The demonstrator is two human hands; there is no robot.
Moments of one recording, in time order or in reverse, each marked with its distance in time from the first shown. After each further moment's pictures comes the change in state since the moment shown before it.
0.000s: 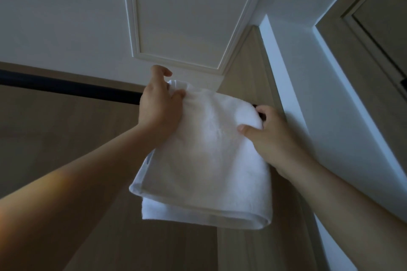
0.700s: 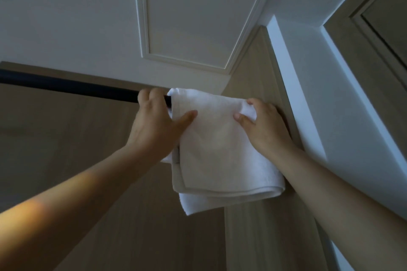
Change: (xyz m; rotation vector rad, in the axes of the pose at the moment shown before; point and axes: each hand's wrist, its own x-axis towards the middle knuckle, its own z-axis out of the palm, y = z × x) left_hand -0.035 -0.005 -0.041 0.260 -0.133 -0.017; right_hand 0.024 0.002 0.022 -0.316 0.054 -0.210
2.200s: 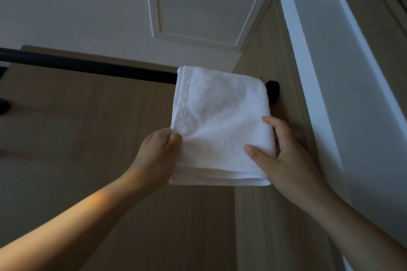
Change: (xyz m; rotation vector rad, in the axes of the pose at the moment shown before) left_hand -0.083 -0.019 -0.025 -0.065 -0.252 -0.076; right_hand -0.125 -0.006 -0.026 0.385 -0.212 0.140
